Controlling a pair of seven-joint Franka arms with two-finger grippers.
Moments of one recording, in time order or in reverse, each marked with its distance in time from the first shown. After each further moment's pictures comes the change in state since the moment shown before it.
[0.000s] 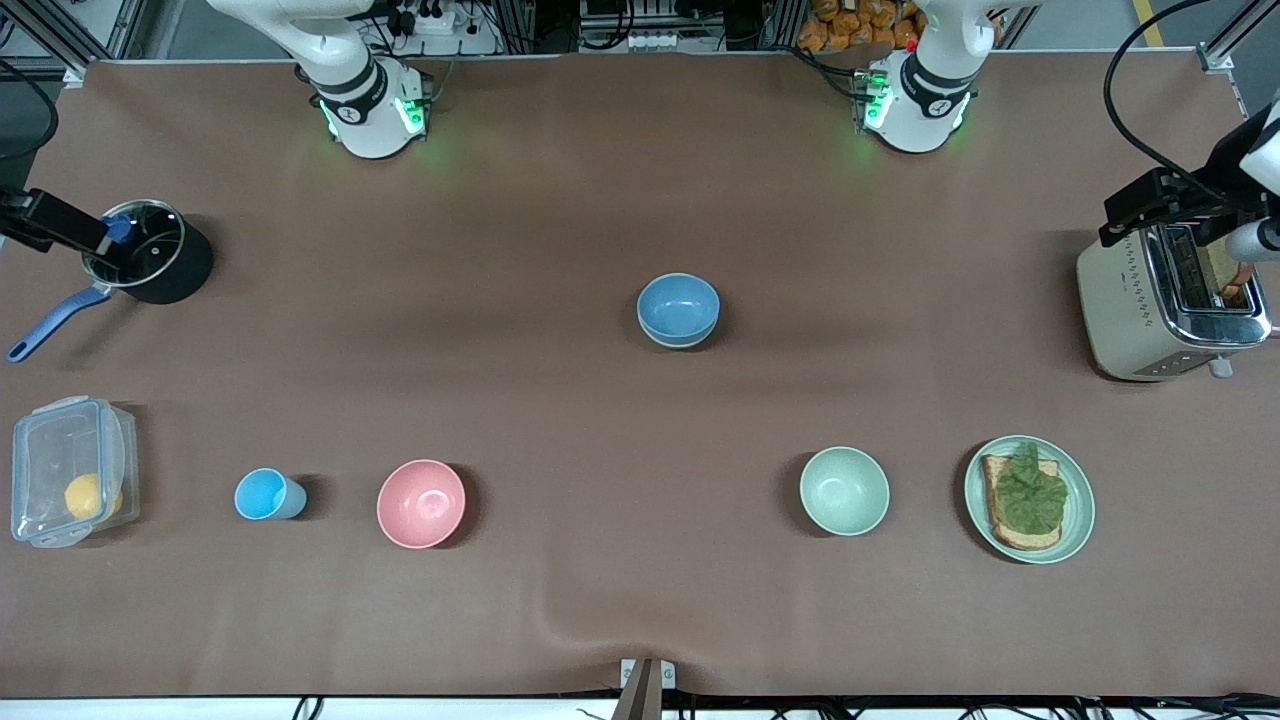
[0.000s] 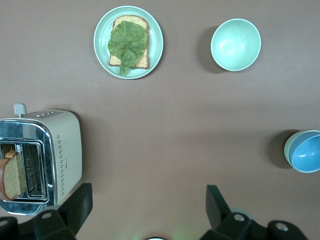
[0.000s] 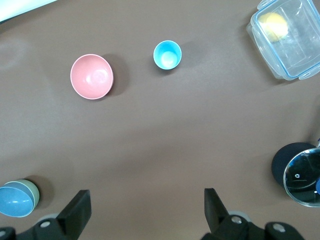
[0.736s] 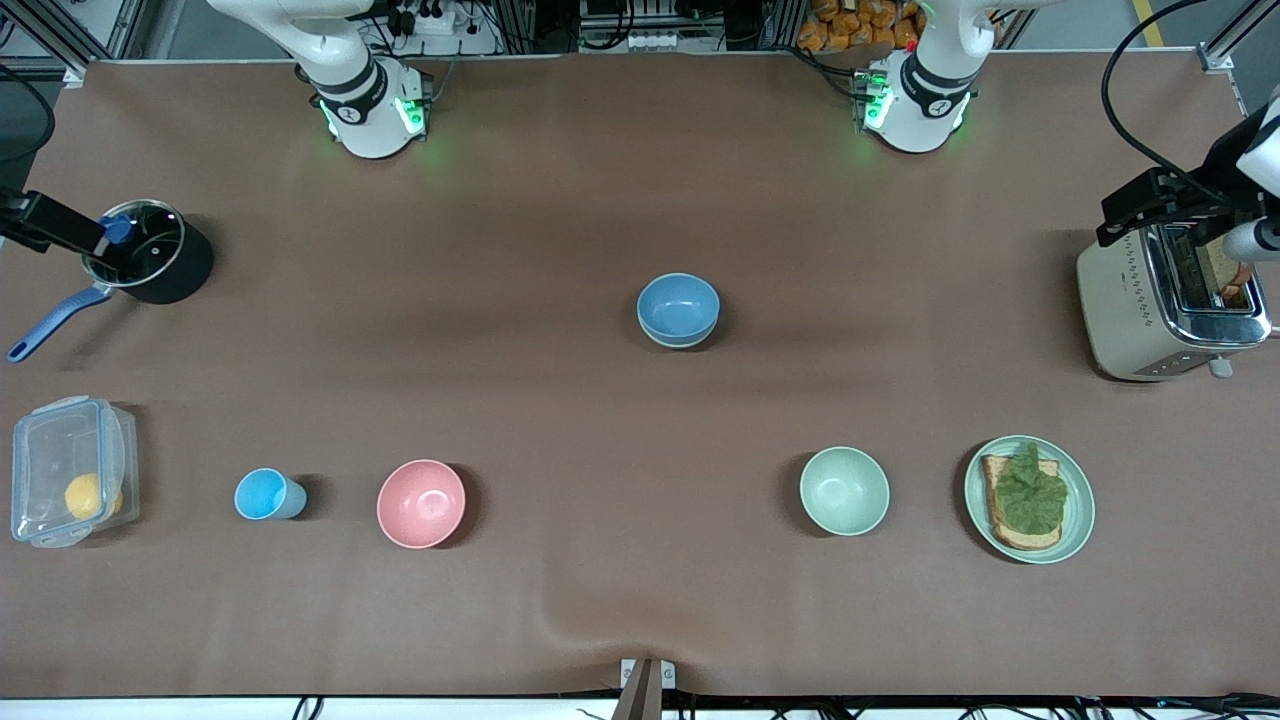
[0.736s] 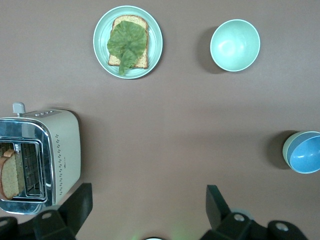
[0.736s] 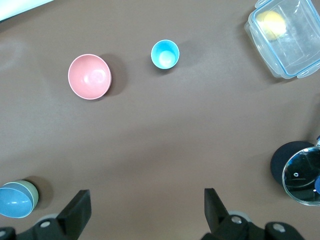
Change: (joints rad) left arm -0.074 0.000 0.068 0.000 0.000 0.000 -0.023; right arm 0.000 0.002 -0.007 -0.001 -0.001 -0.002 0.000
